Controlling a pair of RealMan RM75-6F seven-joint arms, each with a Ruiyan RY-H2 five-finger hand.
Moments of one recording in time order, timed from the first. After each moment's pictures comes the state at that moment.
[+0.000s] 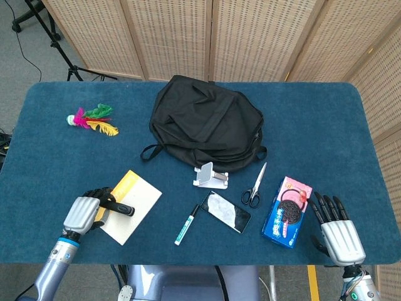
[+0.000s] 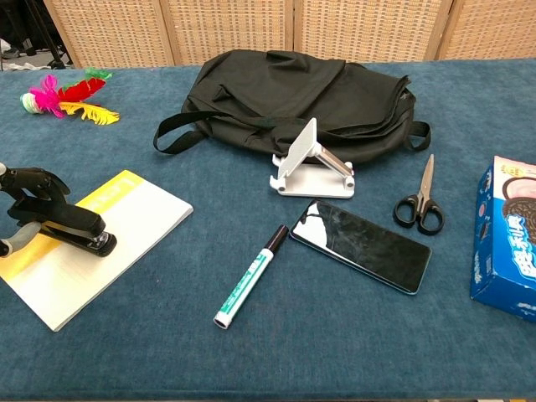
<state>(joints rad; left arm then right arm) -0.32 -1.47 0.02 -1.52 1.39 1.22 0.12 0.07 -1.20 -0.03 -1.68 -1.62 1.45 -0.33</state>
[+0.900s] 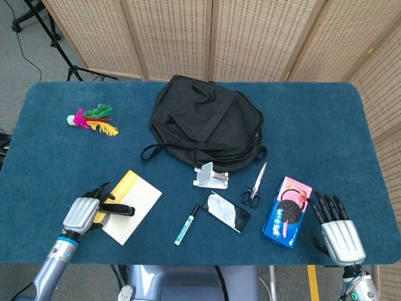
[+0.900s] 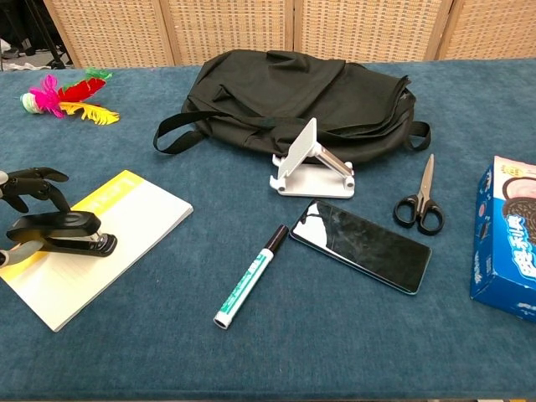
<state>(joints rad) -0.32 -1.45 0.01 -1.53 1.37 1.16 0.14 0.07 -1.21 -0.03 -1.68 -1.62 1.45 -0.33</state>
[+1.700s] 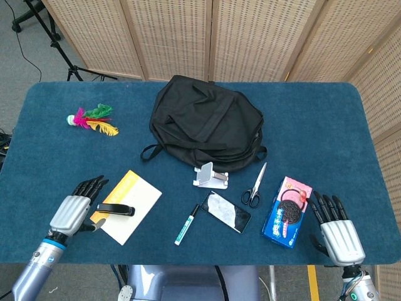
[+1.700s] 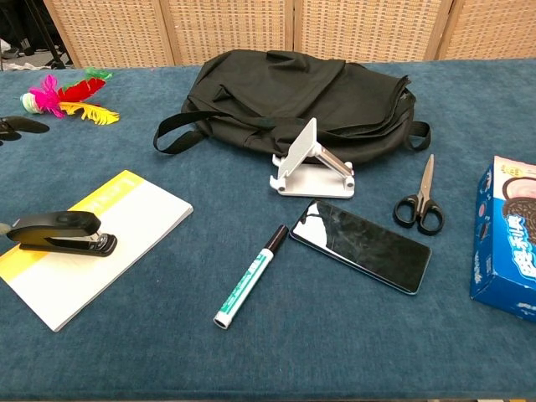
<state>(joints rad) -0.31 -1.22 0.02 -1.81 1.41 1.20 0.11 0.07 -1.21 -0.03 -1.67 -1.64 1.46 -0.31</state>
